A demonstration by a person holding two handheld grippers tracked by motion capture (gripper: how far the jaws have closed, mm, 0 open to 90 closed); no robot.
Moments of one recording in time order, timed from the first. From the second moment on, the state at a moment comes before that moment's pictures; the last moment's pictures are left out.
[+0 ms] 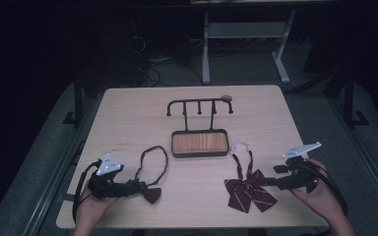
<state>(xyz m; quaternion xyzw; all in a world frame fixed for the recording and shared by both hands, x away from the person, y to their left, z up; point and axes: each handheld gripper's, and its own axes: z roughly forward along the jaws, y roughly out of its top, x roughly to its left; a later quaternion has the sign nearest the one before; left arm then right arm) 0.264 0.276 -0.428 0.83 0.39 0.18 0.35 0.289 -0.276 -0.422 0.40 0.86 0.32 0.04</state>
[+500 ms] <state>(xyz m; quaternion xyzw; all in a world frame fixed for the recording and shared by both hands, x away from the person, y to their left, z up) 0.263 0.277 -0.427 0.84 0.38 0.19 0.34 0.317 -0.258 -0.409 0.39 0.87 0.29 0.03</state>
